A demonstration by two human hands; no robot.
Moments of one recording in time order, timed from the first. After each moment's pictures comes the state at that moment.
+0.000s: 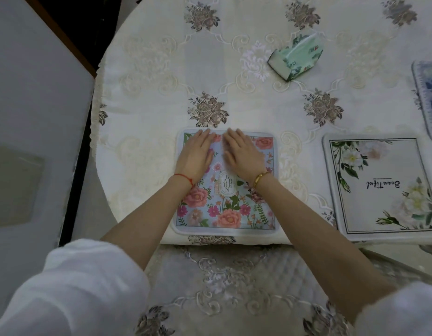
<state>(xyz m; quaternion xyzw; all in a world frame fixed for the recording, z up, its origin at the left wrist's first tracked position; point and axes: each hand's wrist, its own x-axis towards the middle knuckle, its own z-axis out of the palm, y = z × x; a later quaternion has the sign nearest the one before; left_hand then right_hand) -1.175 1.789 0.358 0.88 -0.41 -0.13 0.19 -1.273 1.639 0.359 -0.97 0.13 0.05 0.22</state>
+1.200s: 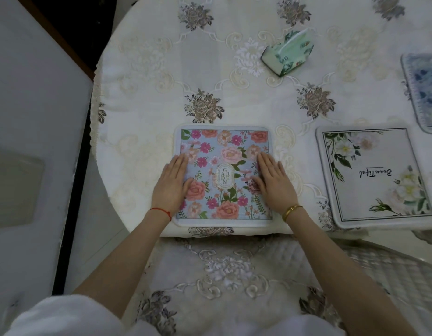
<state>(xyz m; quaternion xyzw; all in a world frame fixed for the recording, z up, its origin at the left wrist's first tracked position) -1.222 1.884 0.342 0.91 -0.38 -0.15 0.09 -1.401 1.627 0.343 -0.96 0.20 0.08 0.16</state>
